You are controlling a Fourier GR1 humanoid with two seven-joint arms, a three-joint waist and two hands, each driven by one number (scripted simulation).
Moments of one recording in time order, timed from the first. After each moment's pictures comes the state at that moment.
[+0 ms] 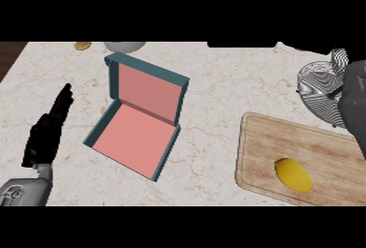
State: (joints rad) left arm -0.13 0.32 0.00 -1.47 -0.10 0.13 0.07; right arm -0.85 -0.52 0.18 -1.57 0.68 -0.04 0.95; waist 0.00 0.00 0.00
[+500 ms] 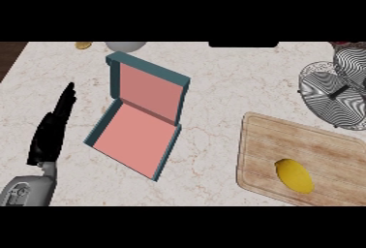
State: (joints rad) left arm -0.15 0.30 0.00 -1.45 -0.13 0.14 0.06; right arm -0.85 -0.63 0.12 -1.35 0.76 0.02 0.74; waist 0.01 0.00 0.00
